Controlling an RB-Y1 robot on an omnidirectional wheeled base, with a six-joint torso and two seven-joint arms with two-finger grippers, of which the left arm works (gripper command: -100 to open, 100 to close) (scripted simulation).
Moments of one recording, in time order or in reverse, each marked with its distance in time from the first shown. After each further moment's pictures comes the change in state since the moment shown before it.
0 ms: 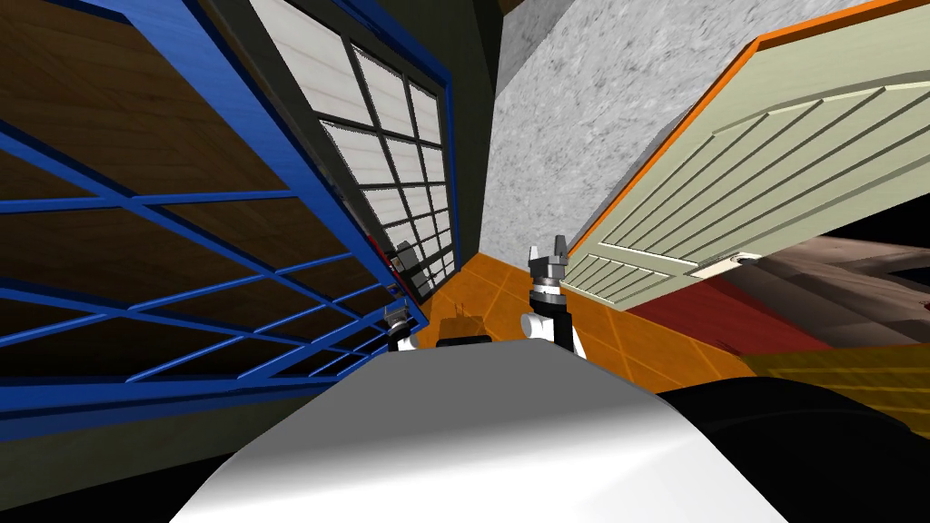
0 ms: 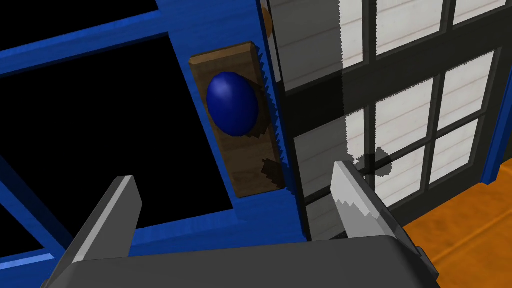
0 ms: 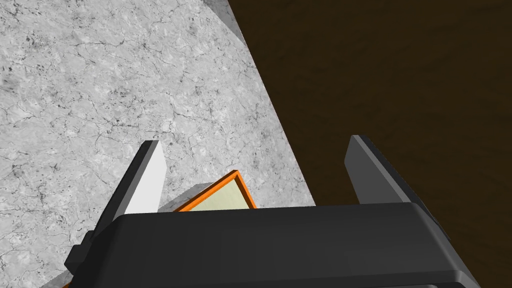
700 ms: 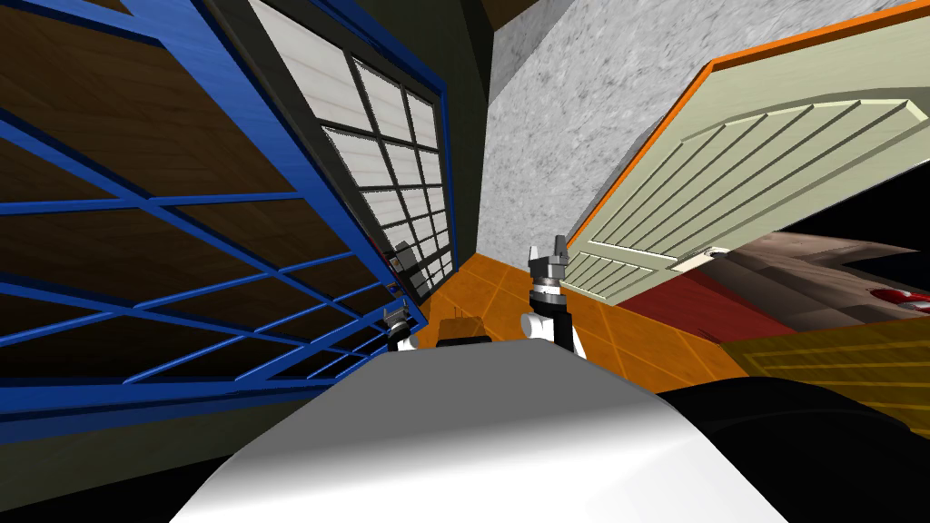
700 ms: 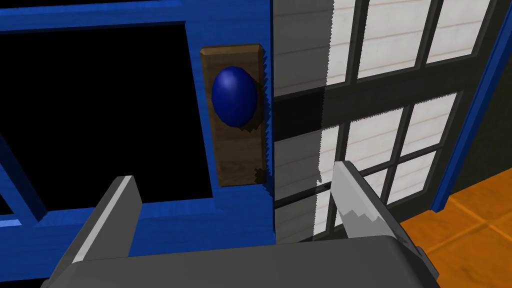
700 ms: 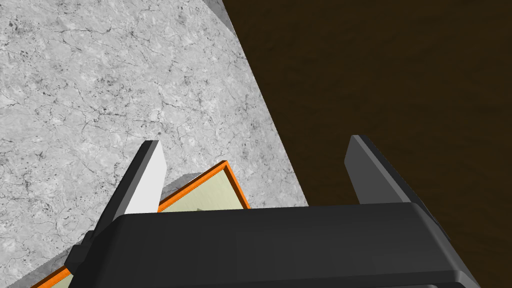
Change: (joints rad) arm 0.018 0.002 -0.023 -0.026 0.056 0.000 0.133
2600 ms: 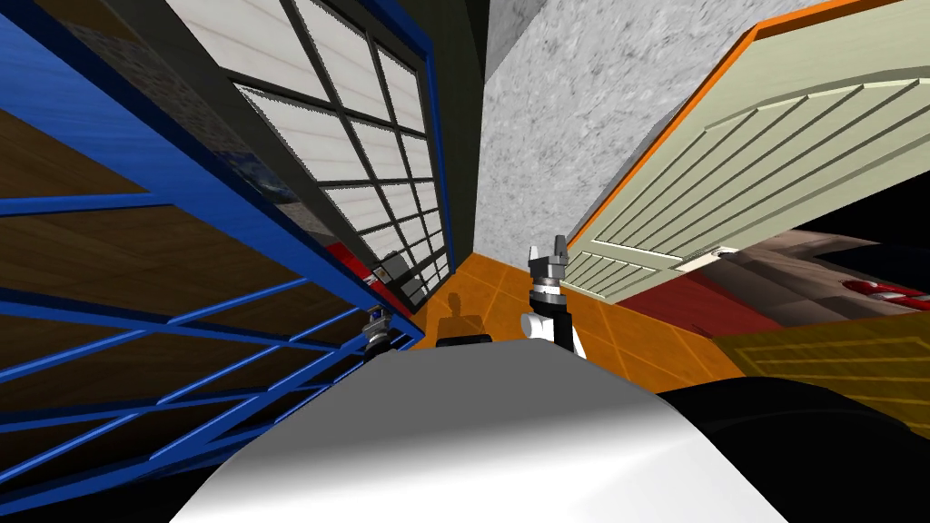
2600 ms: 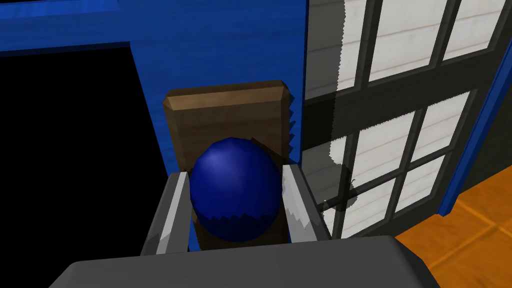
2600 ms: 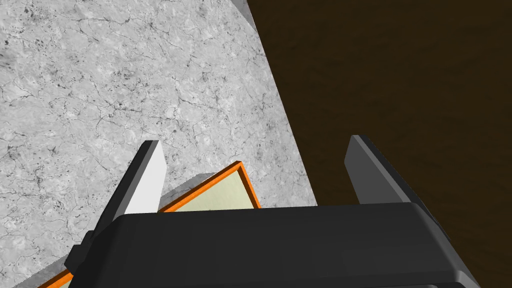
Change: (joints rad) arm 0.064 0.176 -0.035 0.062 0.002 -0.033 0.219
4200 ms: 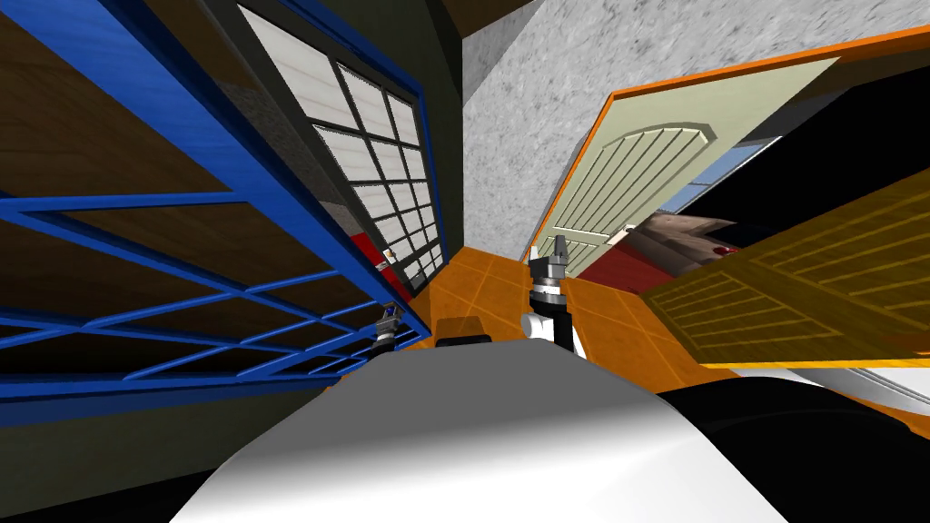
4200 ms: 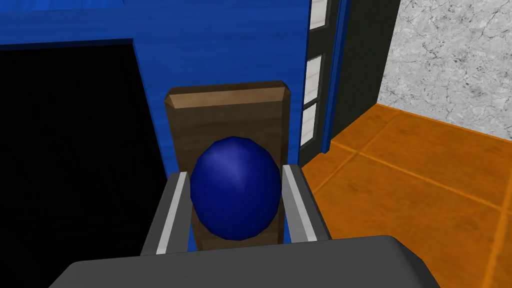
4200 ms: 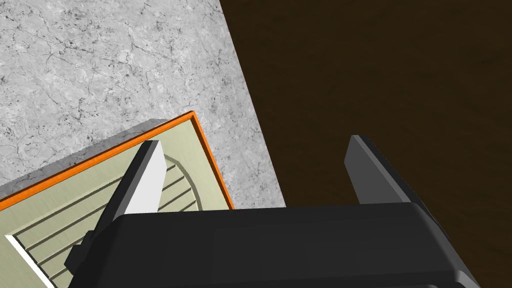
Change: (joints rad) arm 0.038 0.071 -0.190 -0.055 -0.102 -0.010 0.138
